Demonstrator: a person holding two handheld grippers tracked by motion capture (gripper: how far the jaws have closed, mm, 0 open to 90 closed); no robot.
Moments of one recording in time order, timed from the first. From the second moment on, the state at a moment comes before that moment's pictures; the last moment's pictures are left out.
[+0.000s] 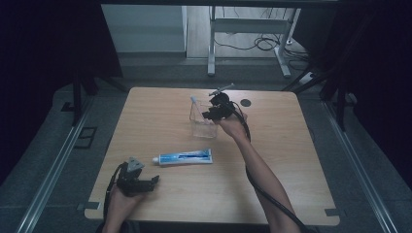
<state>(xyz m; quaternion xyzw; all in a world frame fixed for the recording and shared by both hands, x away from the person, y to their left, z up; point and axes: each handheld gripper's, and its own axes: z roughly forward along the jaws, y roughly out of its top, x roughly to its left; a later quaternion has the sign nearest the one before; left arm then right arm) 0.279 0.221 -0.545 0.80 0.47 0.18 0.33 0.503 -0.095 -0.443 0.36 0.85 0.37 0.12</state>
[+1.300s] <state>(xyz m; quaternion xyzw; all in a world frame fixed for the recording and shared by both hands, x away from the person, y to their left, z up) 0.279 0.221 -0.545 0.80 0.47 0.18 0.33 0.436 -0.136 -0.416 0.31 0.85 0.39 0.14</state>
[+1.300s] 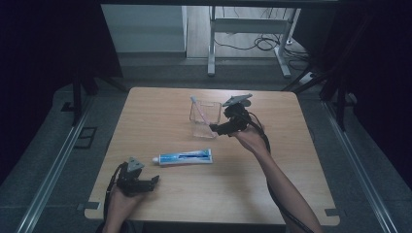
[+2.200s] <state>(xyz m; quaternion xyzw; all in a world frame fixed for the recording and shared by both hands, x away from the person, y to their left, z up) 0.279 0.221 -0.545 0.80 0.47 0.18 0.33 0.394 -0.168 -0.421 0.30 0.86 0.38 0.16</state>
